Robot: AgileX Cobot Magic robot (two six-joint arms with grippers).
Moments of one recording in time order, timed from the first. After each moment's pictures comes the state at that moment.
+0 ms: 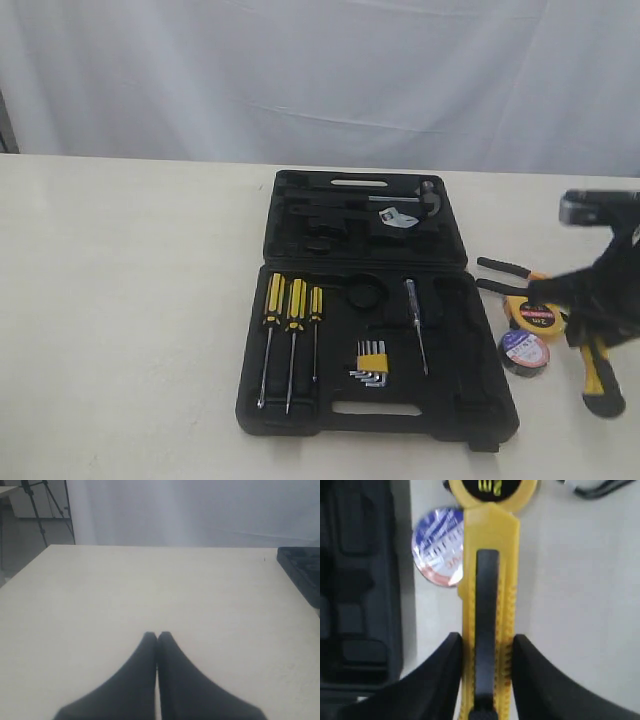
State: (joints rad) left arm 0.06 0.01 0.00 0.00 0.32 0.01; right arm -0.33 1.58 -0.92 -0.03 0.79 0.08
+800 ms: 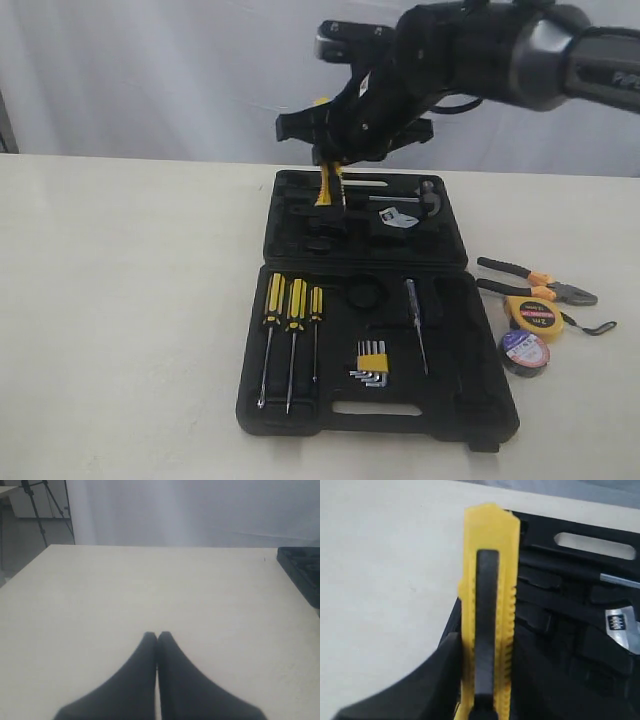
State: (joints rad) left arm 0.06 0.01 0.00 0.00 0.32 0.01; right arm 0.09 2.03 -1.73 0.02 0.62 0.21
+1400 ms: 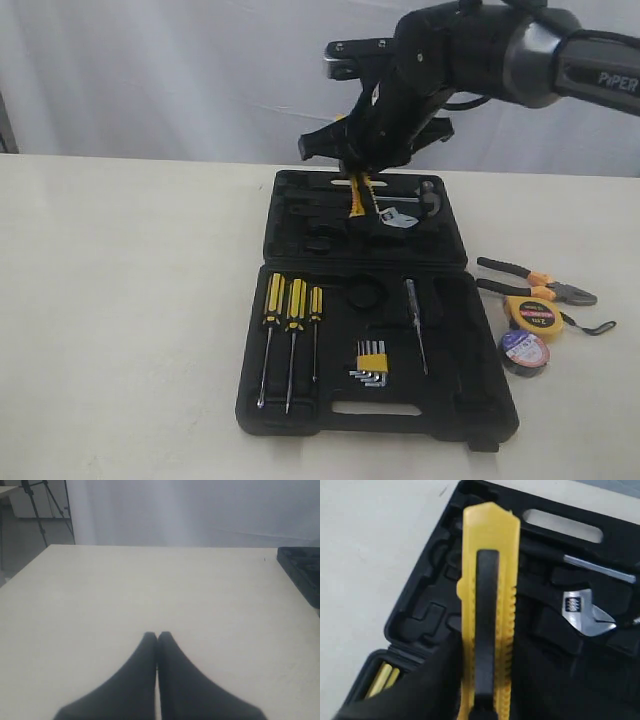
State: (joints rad) left arm 0.06 0.01 0.00 0.00 0.32 0.01; right arm 0.07 2.07 -1.78 -0.09 0.75 0.18
